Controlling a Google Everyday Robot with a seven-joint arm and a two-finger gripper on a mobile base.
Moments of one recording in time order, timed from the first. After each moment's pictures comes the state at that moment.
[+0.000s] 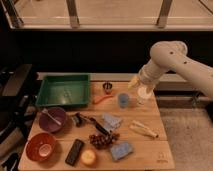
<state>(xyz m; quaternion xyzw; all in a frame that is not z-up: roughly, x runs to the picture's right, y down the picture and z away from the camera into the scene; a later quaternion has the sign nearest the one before) 0.186 0.002 0.718 -0.25 0.12 0.74 0.62</state>
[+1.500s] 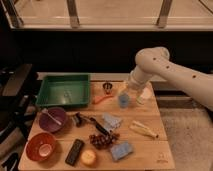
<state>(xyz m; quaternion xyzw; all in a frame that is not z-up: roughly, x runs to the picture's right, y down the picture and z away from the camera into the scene) 0.132 0.037 0.752 -0.28 0.14 0.71 0.63</state>
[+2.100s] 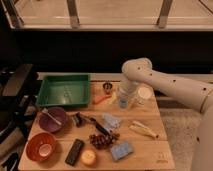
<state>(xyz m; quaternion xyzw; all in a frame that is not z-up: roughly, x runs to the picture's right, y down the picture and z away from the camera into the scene) 0.085 0.095 0.780 -0.34 0.17 0.67 0.64</state>
